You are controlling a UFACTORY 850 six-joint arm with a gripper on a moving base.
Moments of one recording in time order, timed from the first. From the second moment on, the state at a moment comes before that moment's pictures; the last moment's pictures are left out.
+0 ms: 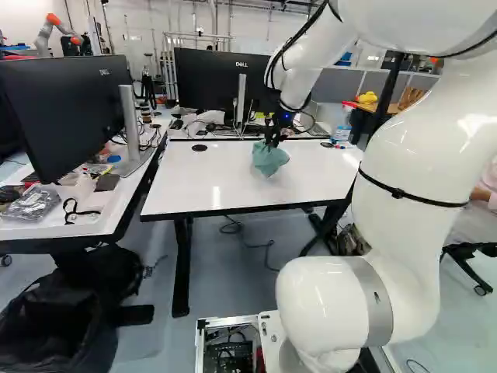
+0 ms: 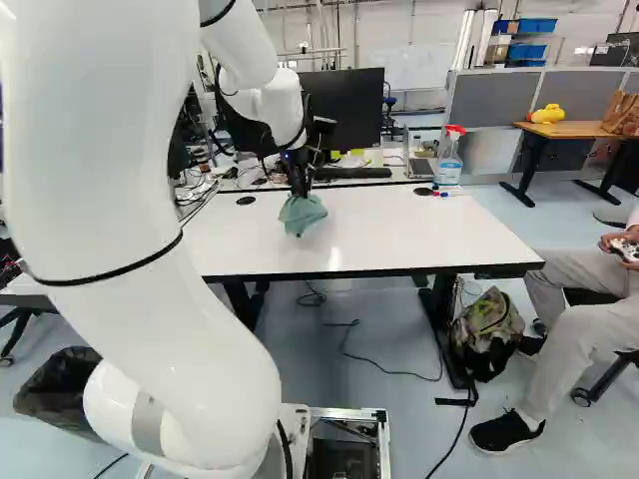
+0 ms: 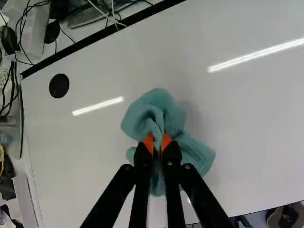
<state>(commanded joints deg) -5.6 -8.3 -62.5 13.2 -28.7 0.0</state>
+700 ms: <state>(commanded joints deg) -9.7 -16.9 -72.4 13.2 -28.7 0.0</state>
